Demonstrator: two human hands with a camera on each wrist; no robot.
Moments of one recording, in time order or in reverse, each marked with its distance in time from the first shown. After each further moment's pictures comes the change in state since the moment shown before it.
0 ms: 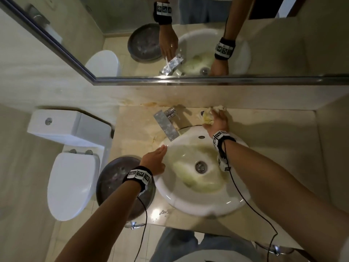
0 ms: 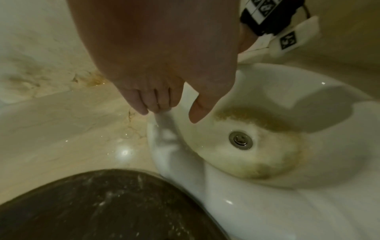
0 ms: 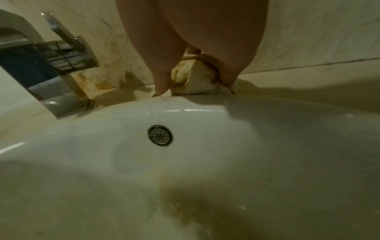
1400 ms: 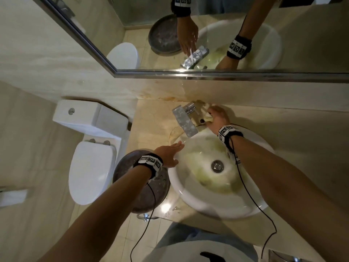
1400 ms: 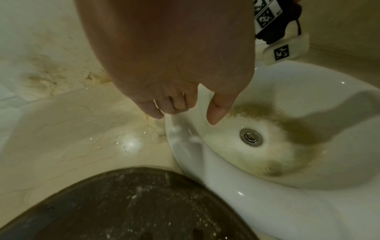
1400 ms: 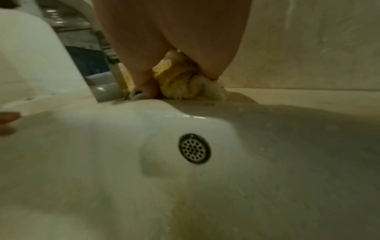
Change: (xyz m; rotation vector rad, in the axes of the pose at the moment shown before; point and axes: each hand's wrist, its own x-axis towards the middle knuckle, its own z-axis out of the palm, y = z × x) left_hand 0.005 -0.020 -0.024 0.004 -0.205 0.131; right_hand 0.005 -0.057 0.029 -0.036 -0.143 -0.374
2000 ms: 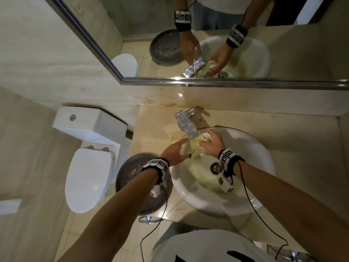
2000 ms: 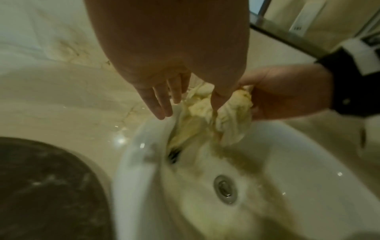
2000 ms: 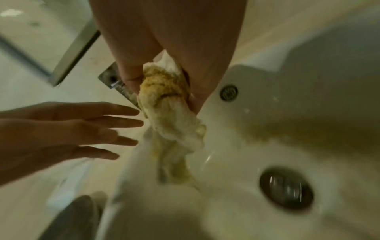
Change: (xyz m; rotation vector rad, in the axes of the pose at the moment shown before) left_hand 0.003 0.016 -0.002 -0.448 0.262 -0.064; right_hand -0.093 -0.045 0.007 0.605 -0.050 0.300
